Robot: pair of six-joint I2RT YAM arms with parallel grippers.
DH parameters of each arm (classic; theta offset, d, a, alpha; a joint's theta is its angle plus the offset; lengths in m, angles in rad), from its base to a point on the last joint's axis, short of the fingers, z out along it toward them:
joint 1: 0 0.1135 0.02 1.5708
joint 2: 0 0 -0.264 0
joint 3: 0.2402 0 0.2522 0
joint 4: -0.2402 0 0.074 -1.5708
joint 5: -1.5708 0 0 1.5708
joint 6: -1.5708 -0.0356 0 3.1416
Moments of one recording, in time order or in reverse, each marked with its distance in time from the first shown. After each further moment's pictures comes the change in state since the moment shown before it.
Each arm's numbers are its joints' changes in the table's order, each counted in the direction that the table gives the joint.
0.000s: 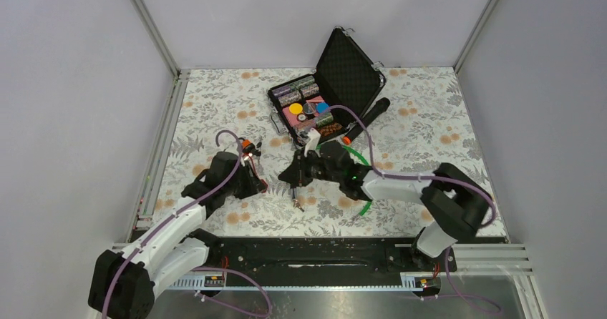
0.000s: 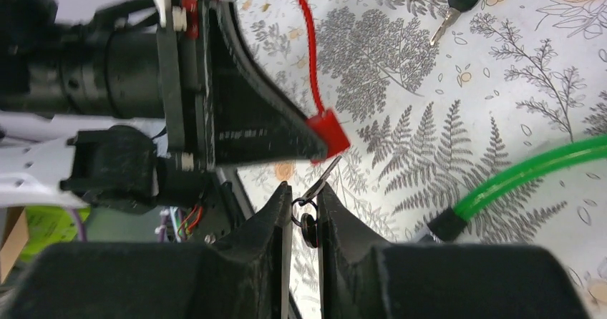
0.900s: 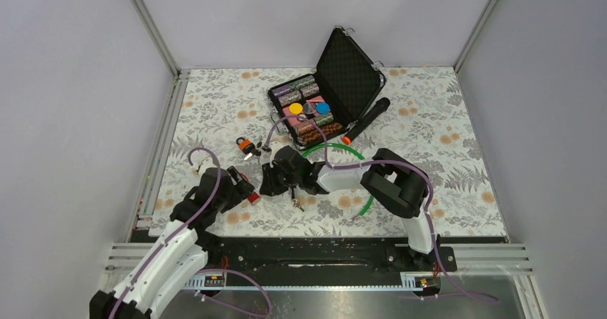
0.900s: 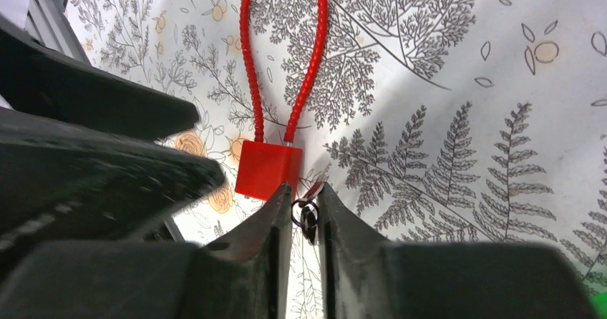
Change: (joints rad) left arm 0.045 0.225 -0.140 -0.156 0.233 0.185; right arm 0.129 -0.492 0.416 -0.245 -0.096 0.017
